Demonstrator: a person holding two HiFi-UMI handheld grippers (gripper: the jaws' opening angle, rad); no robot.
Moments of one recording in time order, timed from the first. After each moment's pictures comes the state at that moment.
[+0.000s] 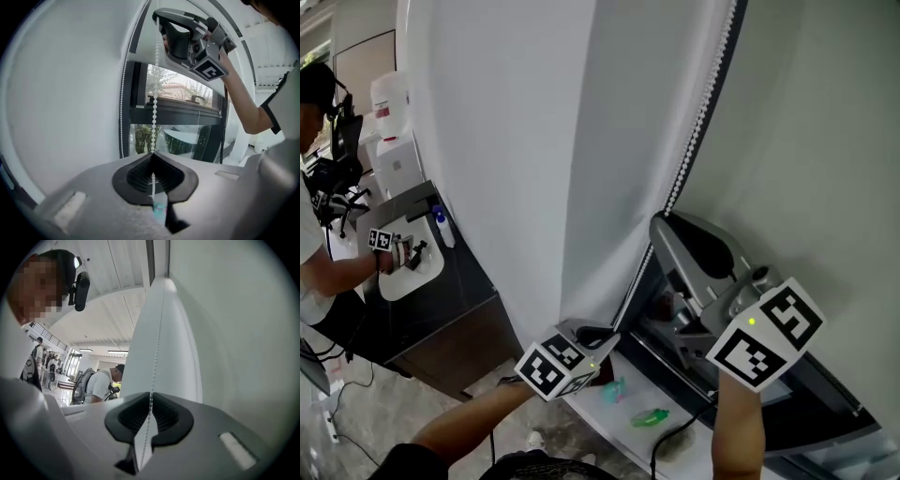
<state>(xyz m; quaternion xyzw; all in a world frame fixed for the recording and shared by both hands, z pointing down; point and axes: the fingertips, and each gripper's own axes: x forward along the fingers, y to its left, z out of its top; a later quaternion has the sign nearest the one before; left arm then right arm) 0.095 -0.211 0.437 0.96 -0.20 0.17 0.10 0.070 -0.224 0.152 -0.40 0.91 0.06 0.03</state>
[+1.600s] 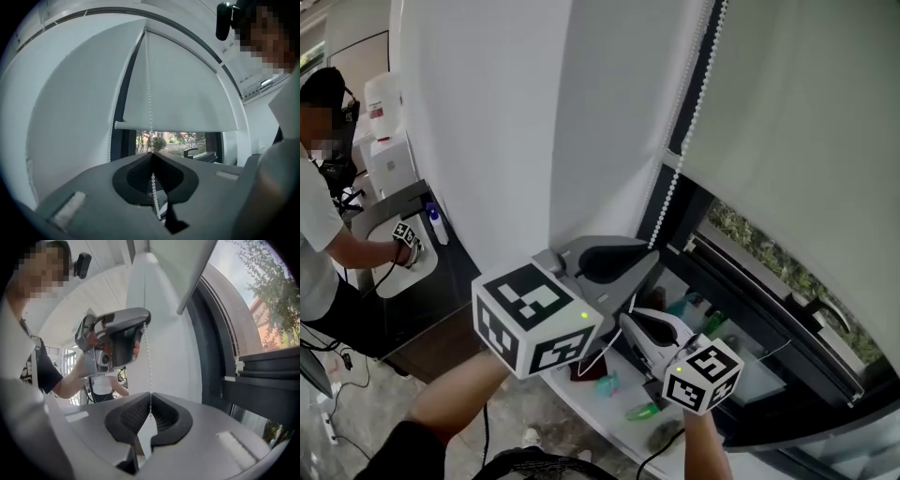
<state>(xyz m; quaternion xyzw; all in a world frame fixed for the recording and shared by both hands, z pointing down) 0.103 -0.204 0.196 0.98 -0.19 -0.04 0.01 0.099 -0.189 0.342 -0.40 0.91 -0.08 -0.06</state>
